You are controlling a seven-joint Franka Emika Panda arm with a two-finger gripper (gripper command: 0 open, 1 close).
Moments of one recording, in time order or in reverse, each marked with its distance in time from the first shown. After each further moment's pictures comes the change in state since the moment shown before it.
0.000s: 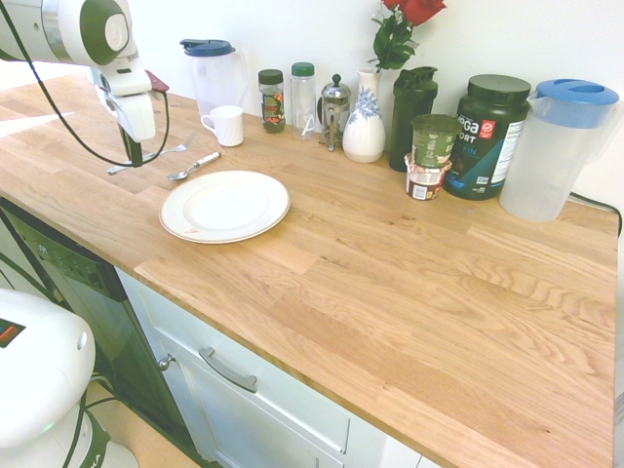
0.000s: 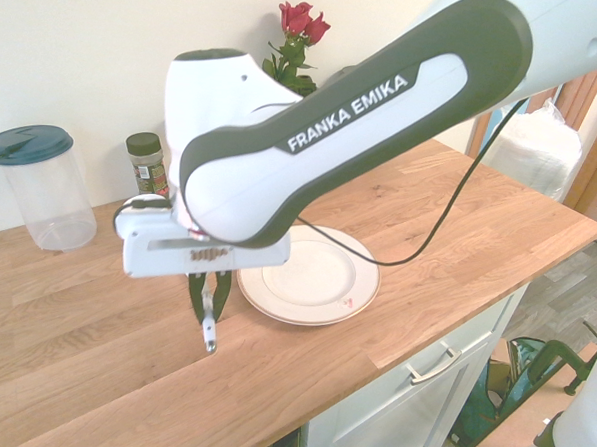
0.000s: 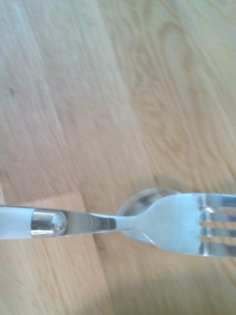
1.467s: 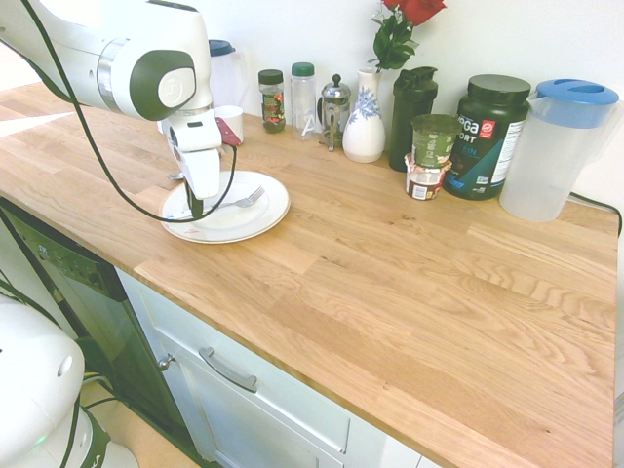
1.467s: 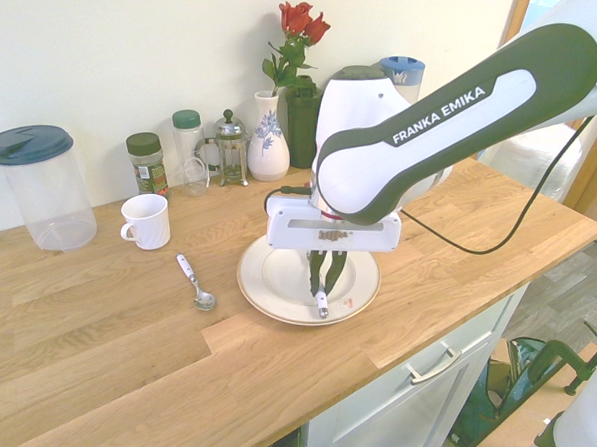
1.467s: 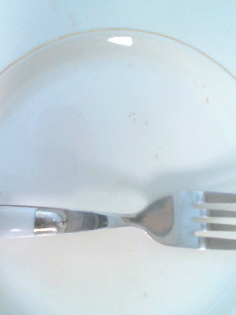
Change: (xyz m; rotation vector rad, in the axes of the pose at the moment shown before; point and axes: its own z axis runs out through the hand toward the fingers) arm 0.143 0.086 0.036 -0.042 0.005 0.167
